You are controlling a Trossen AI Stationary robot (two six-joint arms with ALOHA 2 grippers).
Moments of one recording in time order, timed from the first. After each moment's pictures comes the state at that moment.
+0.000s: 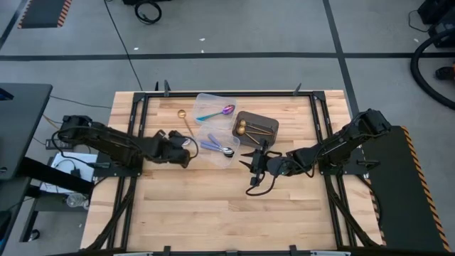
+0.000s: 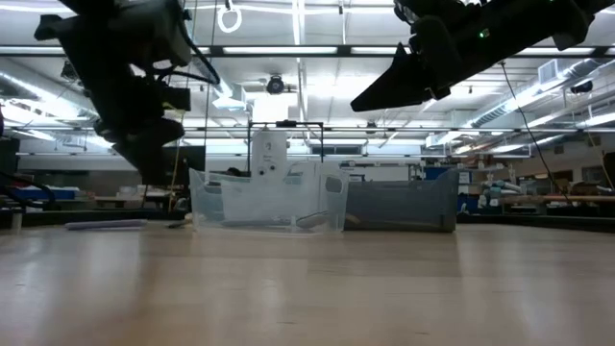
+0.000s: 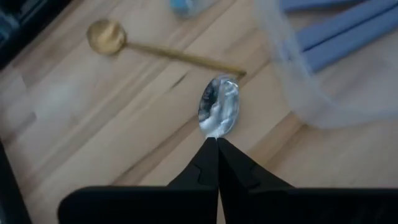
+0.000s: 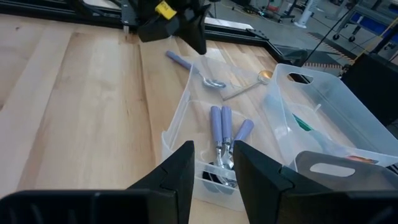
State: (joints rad) left arm -0.13 1.33 0.67 -0.69 -0.64 -0.85; right arm 0.32 1.50 0.69 0.37 0.64 0.03
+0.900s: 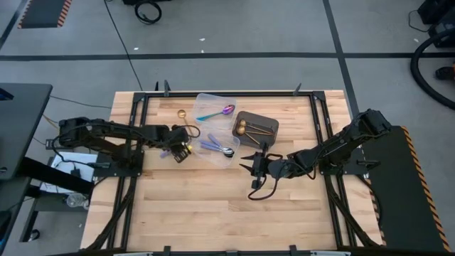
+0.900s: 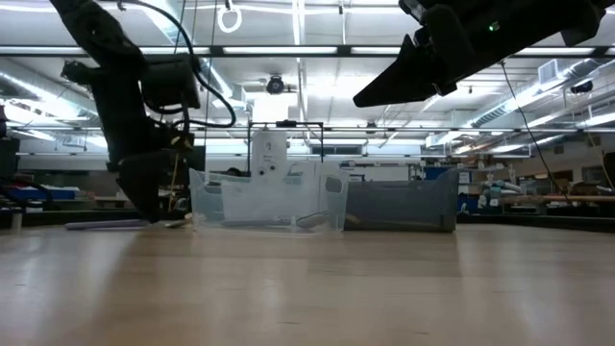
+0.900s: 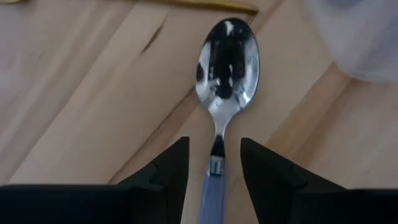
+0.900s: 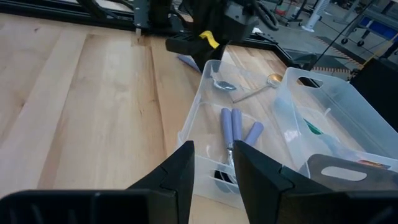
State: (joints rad) left arm 0.21 1.33 0.54 -0.49 -0.26 -0.40; right arm 0.35 1.50 0.69 0.37 0.64 0.03
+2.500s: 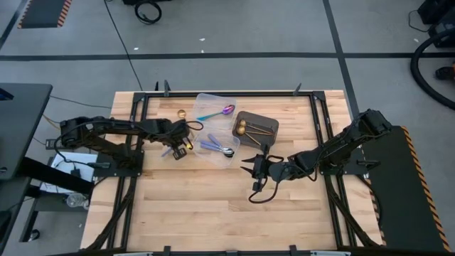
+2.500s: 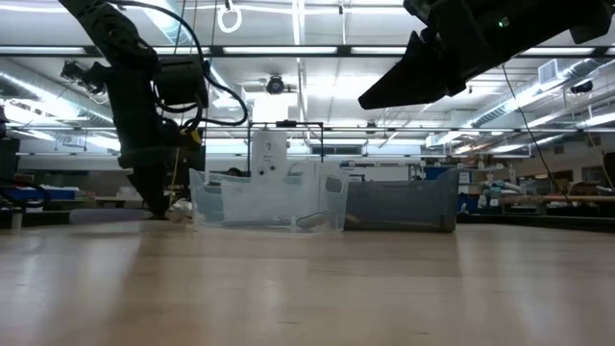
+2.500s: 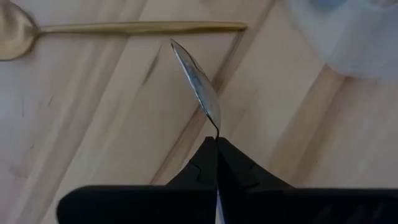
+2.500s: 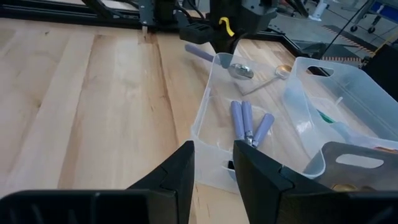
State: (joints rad) left arm 0.32 1.35 0.60 -0.52 -0.17 -0.13; right arm 0.37 1.50 0.69 0.34 0.64 0.11
